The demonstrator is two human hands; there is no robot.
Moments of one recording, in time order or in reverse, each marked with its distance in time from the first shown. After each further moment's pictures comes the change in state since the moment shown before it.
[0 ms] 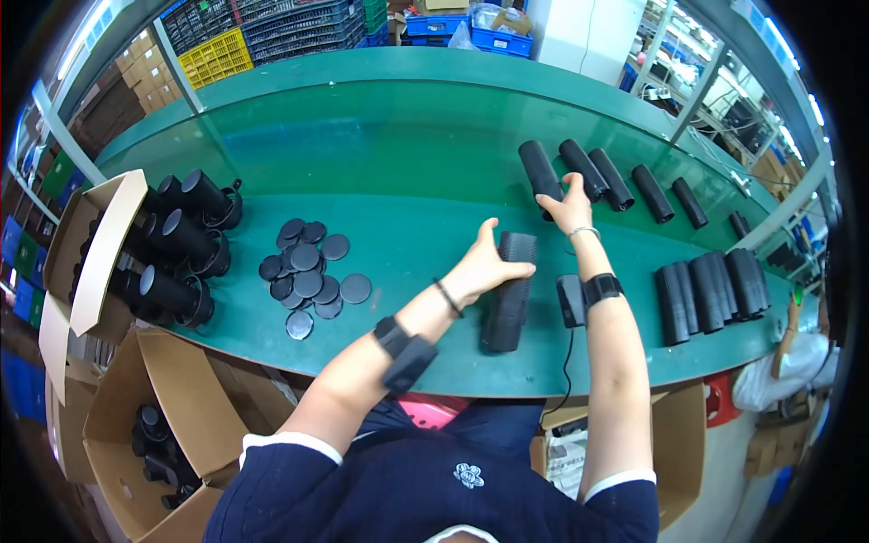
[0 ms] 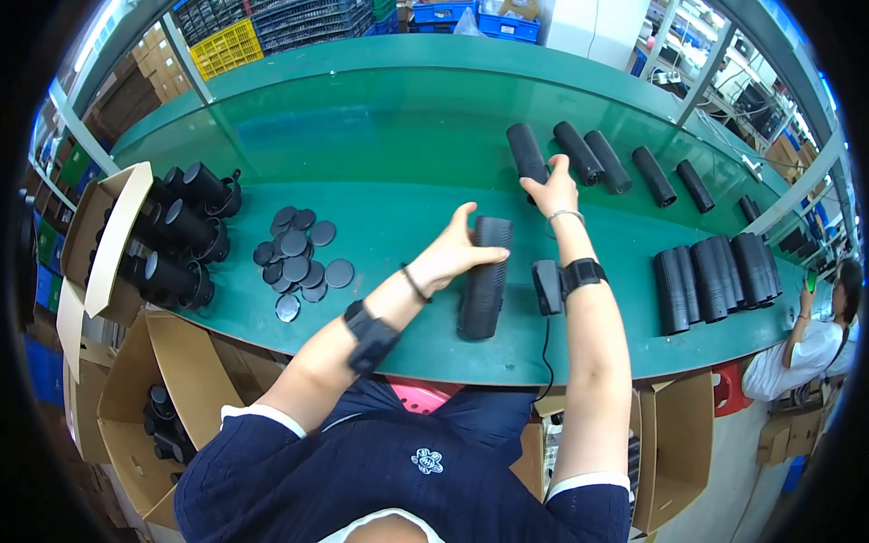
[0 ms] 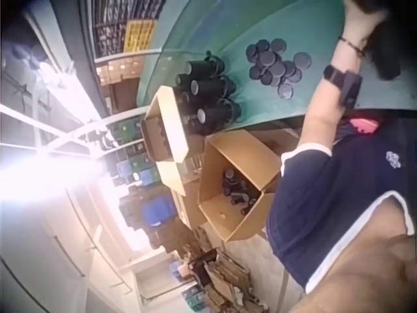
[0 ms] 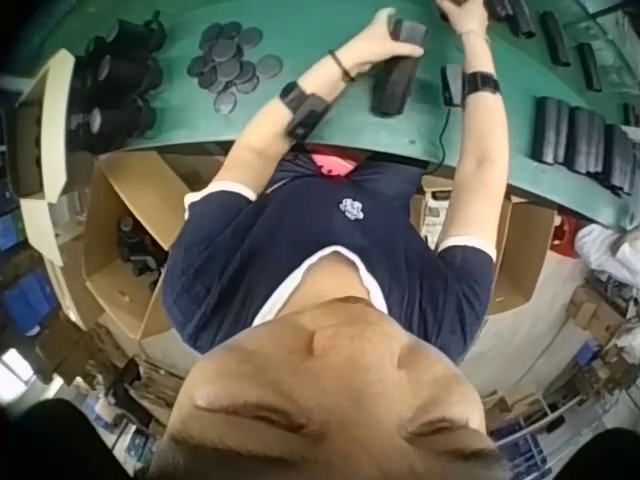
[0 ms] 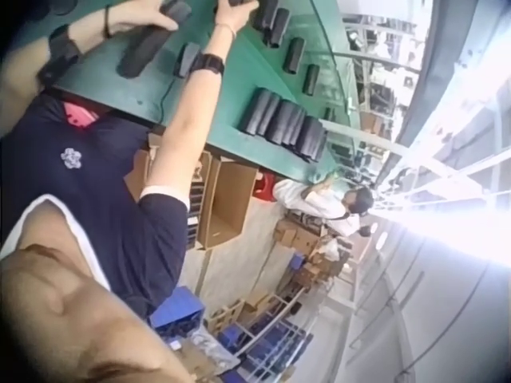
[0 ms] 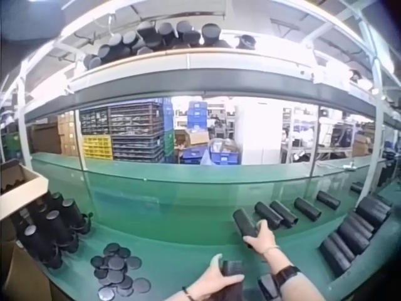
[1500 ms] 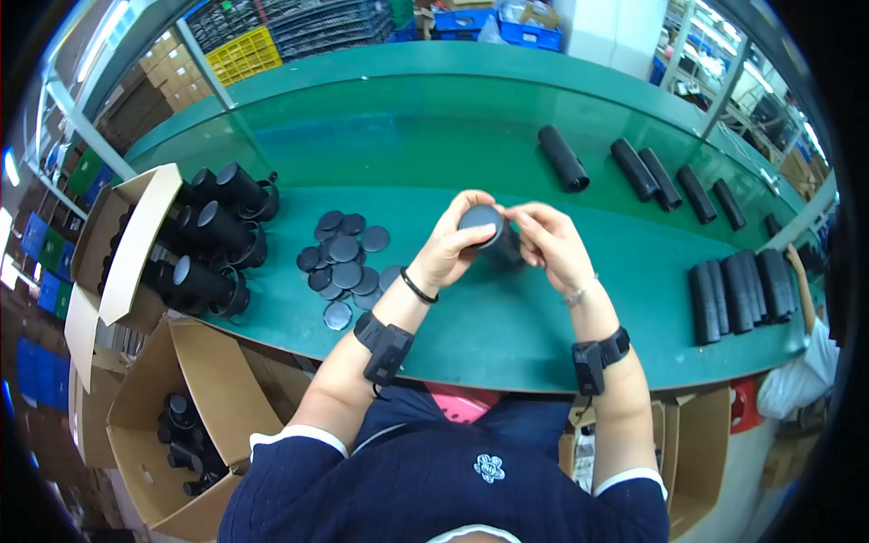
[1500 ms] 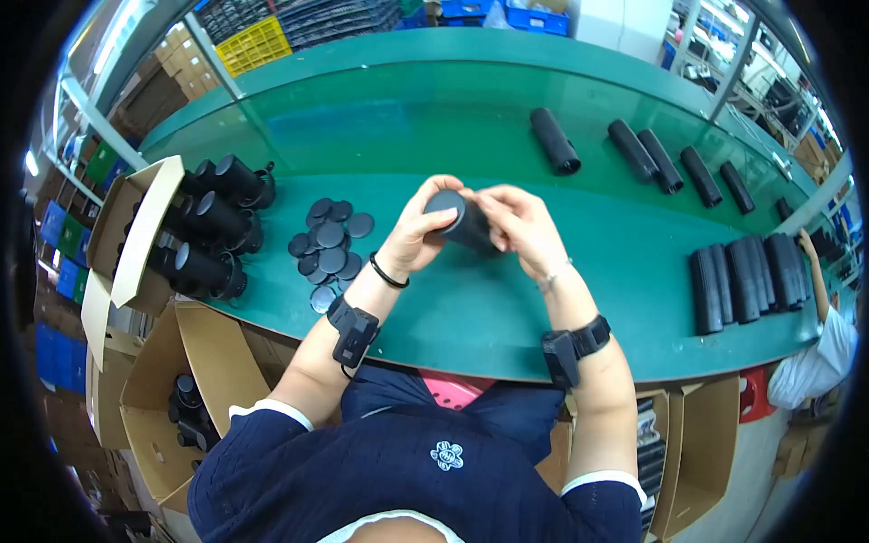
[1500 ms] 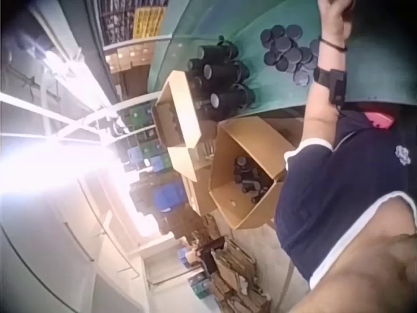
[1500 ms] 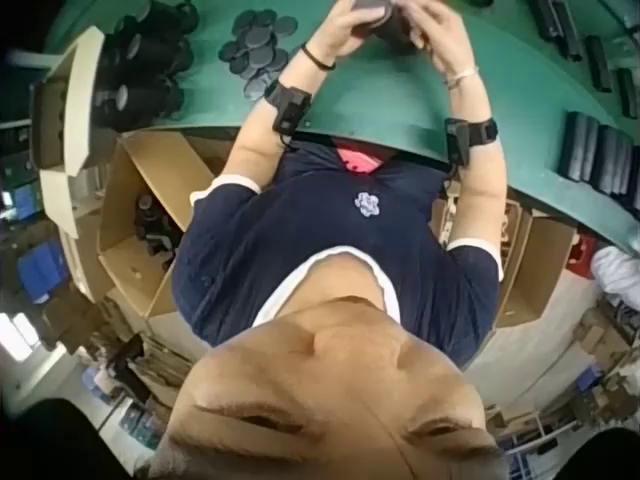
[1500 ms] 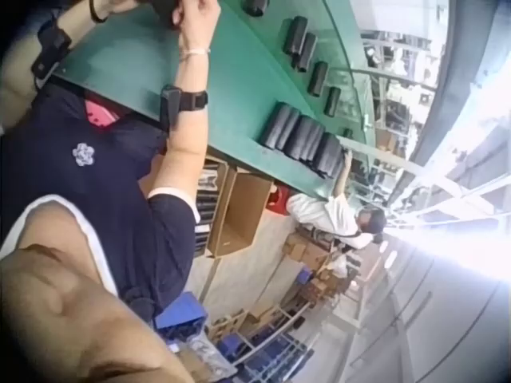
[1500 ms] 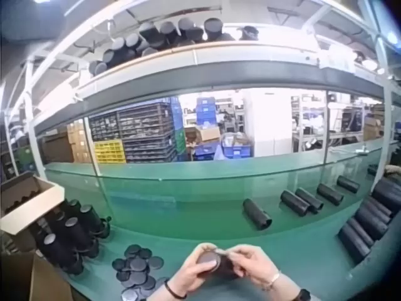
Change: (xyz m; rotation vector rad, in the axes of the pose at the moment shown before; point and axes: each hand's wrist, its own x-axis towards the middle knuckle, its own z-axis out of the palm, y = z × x) left_hand -0.041 0.017 -0.089 -0.414 -0.148 0.357; right_hand -0.116 -0.118 -0.013 1.200 -0.753 0.064
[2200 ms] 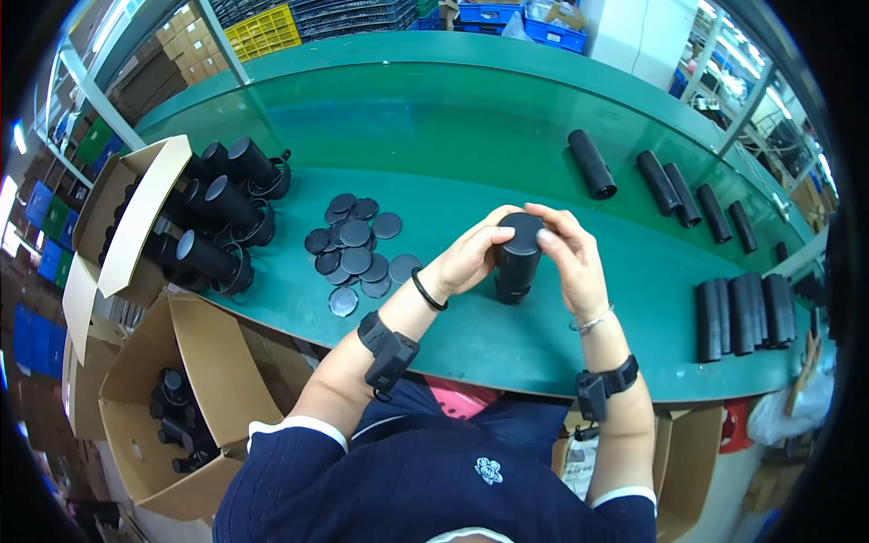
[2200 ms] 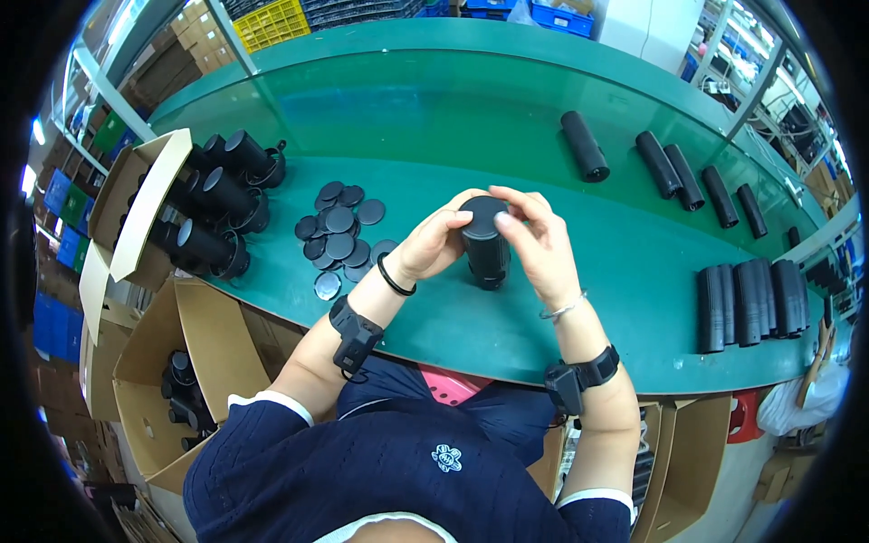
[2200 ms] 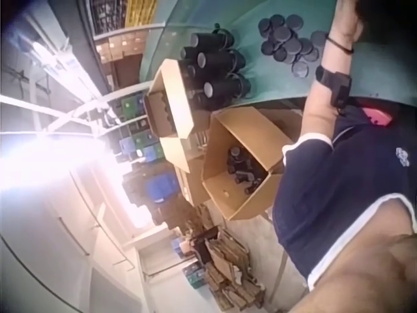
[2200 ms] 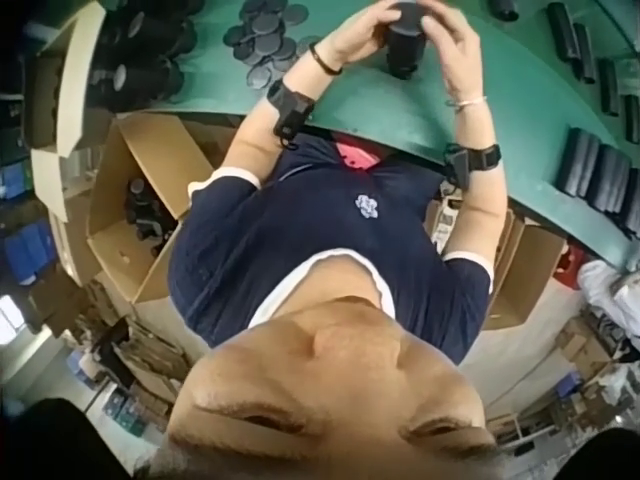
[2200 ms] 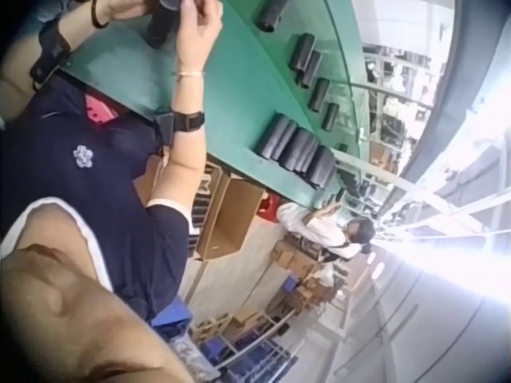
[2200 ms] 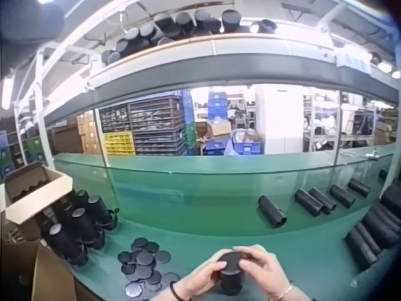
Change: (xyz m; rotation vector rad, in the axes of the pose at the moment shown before) left_hand -0.010 0.000 0.015 -0.091 -0.093 -0.124; right_hand -0.021 0.001 0.015 -0.354 0.129 -0.293
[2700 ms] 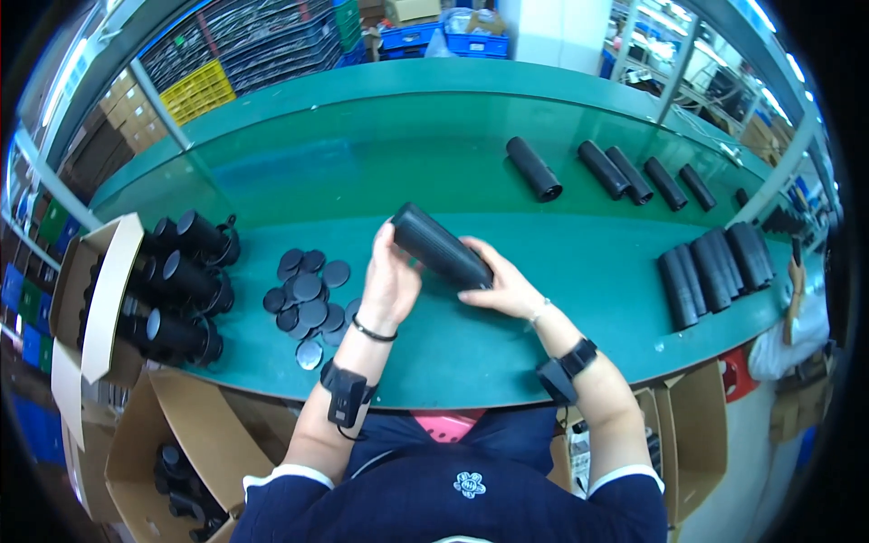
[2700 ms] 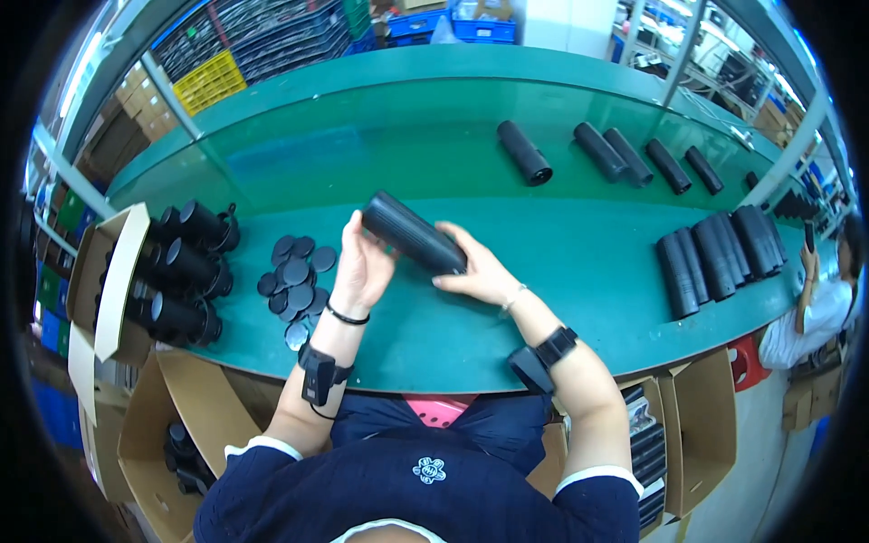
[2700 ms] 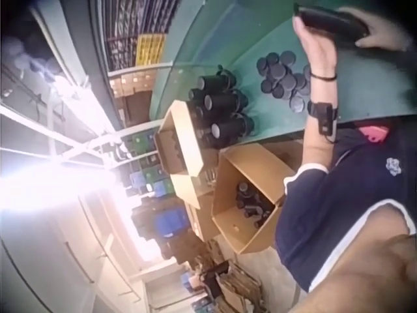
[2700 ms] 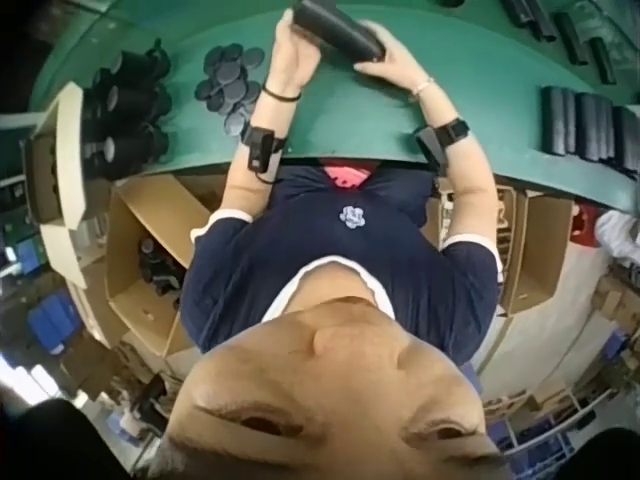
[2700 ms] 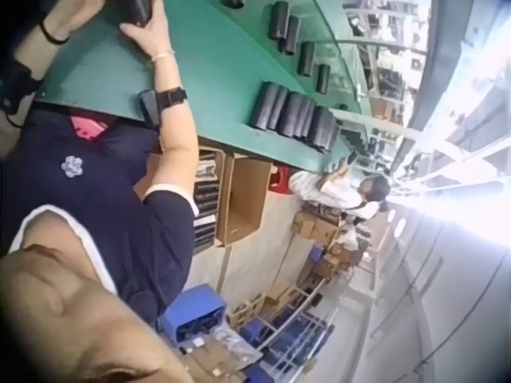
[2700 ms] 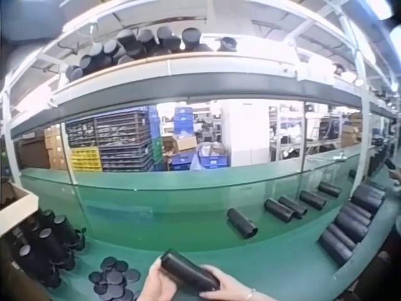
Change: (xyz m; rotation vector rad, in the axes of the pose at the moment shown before) left_hand 0.012 -0.012 -0.031 -0.163 0.487 0.175; right_hand 0.007 0.080 -0.025 -0.142 -0.277 0.069
